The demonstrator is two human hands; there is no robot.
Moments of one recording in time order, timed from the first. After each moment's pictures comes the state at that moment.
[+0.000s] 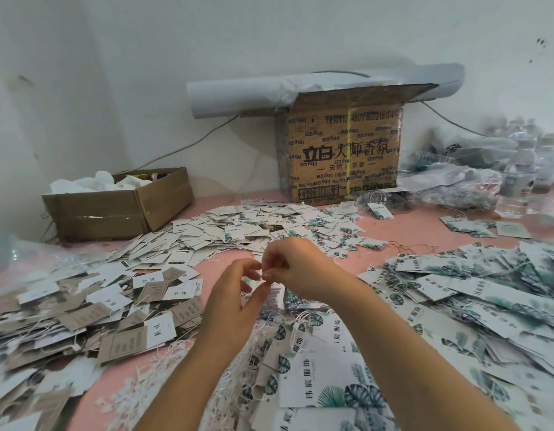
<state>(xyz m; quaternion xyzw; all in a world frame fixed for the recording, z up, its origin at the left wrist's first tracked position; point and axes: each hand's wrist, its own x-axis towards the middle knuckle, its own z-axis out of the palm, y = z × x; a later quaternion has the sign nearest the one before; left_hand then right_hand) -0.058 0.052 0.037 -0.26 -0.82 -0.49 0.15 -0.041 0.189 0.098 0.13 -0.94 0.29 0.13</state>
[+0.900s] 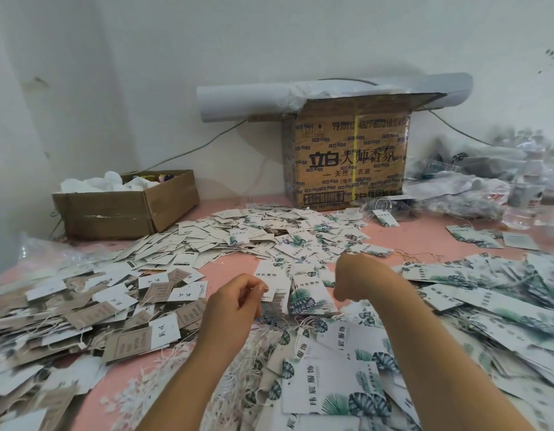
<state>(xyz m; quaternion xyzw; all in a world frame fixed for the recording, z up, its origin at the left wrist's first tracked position) -0.061 0.047 0.035 -0.21 -0.82 -0.52 0.12 -0.047 0.245 0.089 -0.11 -0.99 0.08 -0.05</state>
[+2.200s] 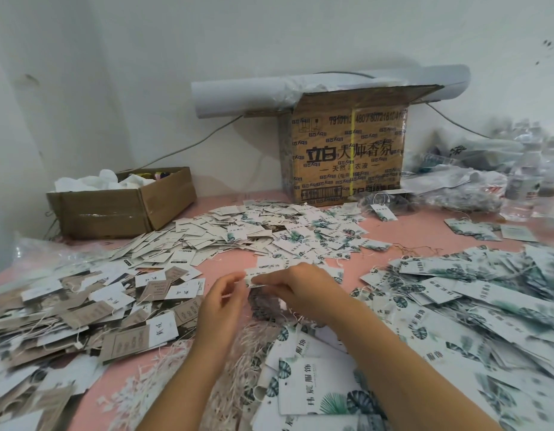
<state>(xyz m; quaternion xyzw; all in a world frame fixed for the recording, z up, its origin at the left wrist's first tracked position) -0.065 0.045 0.019 -0.10 -0.76 -0.64 0.08 -0.059 0.200 0.052 0.17 -0.96 0.16 0.16</state>
